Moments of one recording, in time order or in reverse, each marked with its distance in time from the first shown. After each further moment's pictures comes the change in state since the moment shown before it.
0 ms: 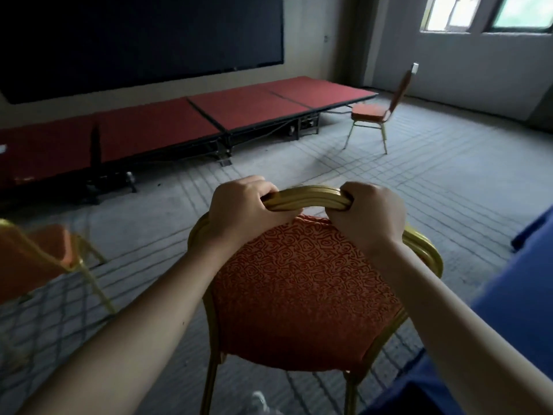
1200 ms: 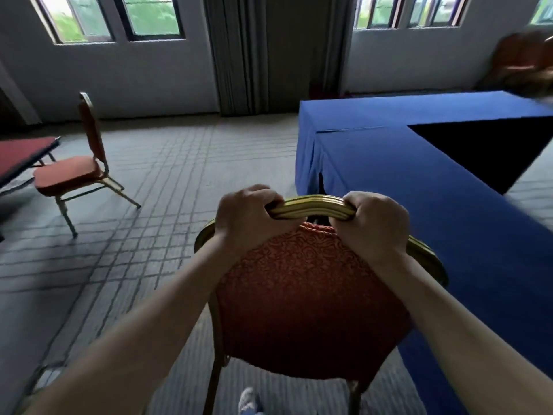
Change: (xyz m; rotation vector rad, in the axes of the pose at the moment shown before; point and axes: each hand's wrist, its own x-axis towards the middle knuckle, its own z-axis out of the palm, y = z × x) left_hand 0.623 0.200 0.625 -0.708 -0.294 0.788; right_hand 0.422 0.528 0.068 -0.691 0.420 0.795
